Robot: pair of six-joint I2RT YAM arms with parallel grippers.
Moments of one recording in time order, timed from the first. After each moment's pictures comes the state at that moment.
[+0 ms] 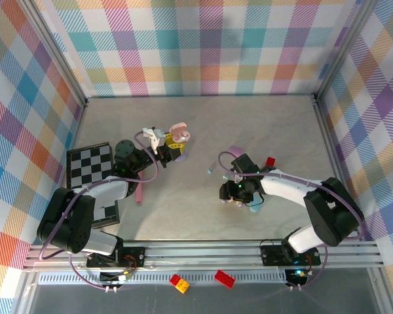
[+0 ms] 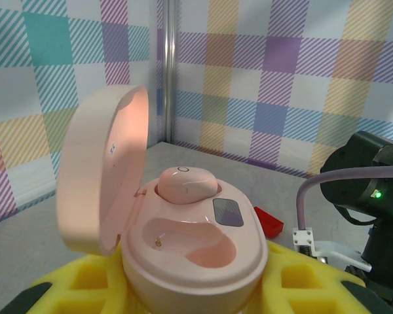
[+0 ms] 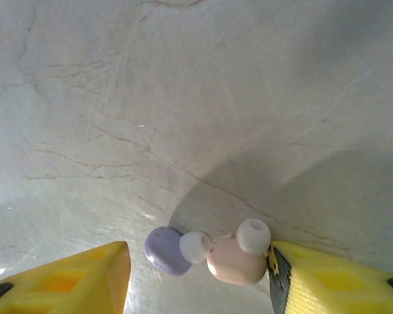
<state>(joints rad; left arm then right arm) -0.31 1.41 0.58 0.92 0.75 -0.09 0.62 1.48 0.72 -0.47 -0.30 0.66</state>
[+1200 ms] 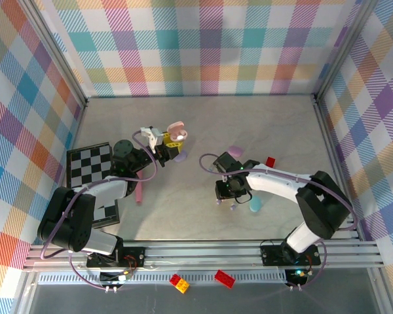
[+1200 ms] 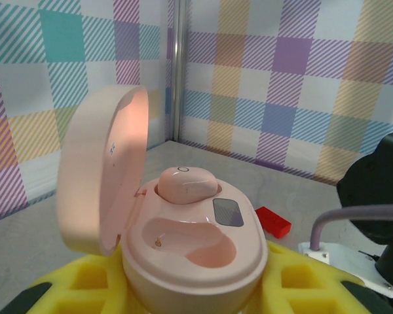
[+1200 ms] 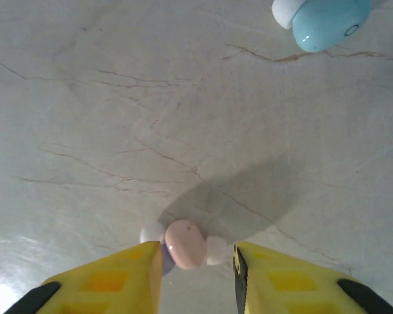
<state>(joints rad) -0.28 1.42 0.58 0.94 0.75 -0.11 0.77 1.59 0.92 -0.63 -0.05 0.53</state>
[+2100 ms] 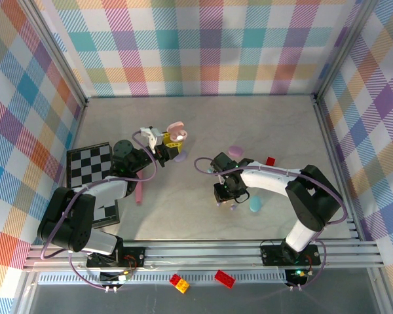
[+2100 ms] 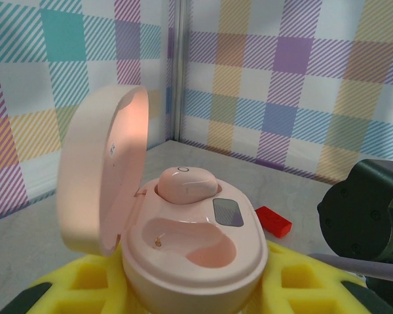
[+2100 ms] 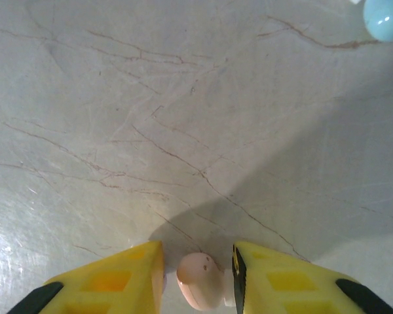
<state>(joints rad) -0.28 1.42 0.58 0.94 0.75 -0.11 0.77 1.66 0.95 -0.67 -0.09 0.41</state>
